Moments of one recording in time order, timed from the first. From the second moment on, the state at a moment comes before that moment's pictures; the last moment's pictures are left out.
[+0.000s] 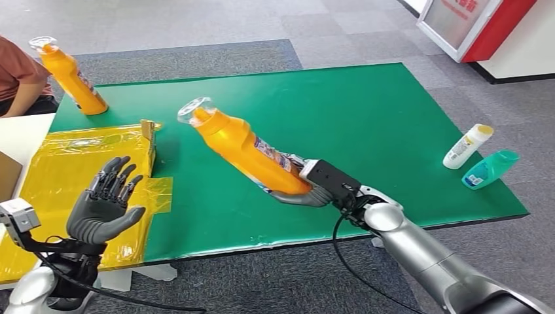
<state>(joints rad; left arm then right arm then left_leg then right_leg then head) -0.06 0.04 -0.19 -1.62 0.21 -0.23 -0.31 -0.42 -0.18 0.49 -1.30 0.08 0.17 -0.08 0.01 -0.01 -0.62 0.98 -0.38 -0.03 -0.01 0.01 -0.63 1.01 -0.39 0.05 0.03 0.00</state>
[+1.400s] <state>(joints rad) -0.24 0.02 -0.44 -1.62 0.45 -0.27 -0.19 -0.49 -0.15 0.71 -1.46 0.11 0.14 -0.12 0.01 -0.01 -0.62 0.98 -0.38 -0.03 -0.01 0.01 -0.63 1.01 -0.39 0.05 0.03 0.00</state>
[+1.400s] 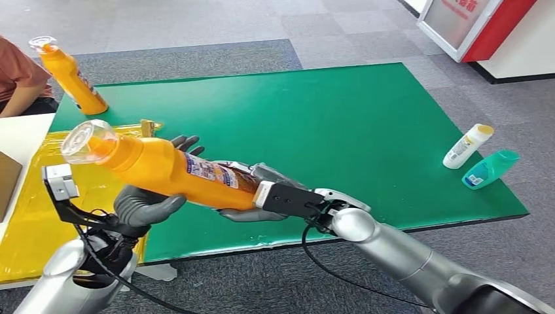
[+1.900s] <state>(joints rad) -0.27 0.03 -0.51 -1.63 0.36 -0.19 -0.19 -0.49 -0.15 0.71 -1.44 0.14 0.13 -0.12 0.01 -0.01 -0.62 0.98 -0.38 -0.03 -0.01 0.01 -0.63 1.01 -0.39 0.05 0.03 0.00</state>
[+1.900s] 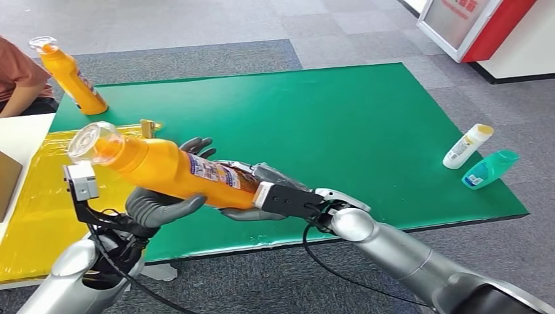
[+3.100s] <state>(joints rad) -0.25 0.12 -0.40 -1.66 -0.32 0.11 -0.18 -0.44 -0.20 0.50 -1.36 0.24 0.03 -0.08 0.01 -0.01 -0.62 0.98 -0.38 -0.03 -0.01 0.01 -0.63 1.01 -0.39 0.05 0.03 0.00</state>
